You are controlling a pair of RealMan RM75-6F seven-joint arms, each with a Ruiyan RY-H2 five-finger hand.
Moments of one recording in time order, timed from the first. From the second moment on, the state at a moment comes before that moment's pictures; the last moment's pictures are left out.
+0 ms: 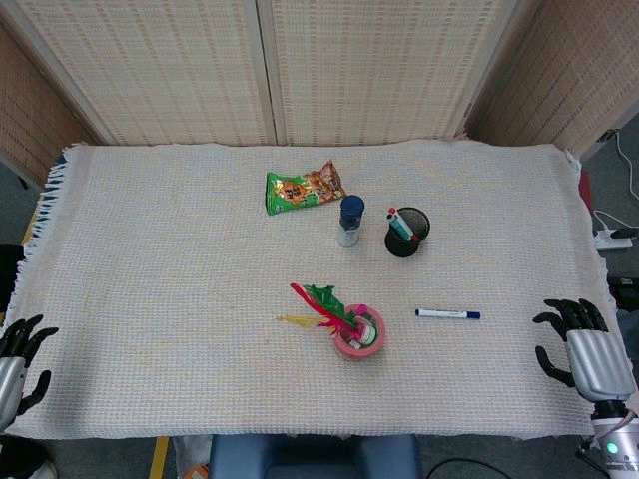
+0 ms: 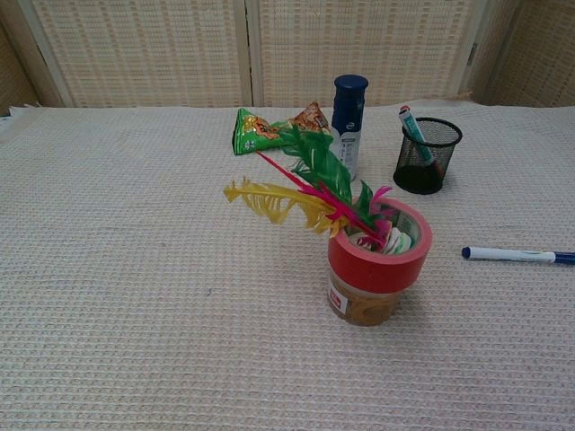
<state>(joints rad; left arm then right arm) -0.04 -1.05 0.00 -1.64 1.45 1.44 0.02 0.07 -1.07 0.03 -1.70 -1.44 1.39 -0.06</state>
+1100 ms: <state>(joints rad) -0.03 -1.03 0.00 -1.66 1.48 1.47 -0.01 0.19 -1.19 0.06 -1.54 -1.48 1.28 -0.08</state>
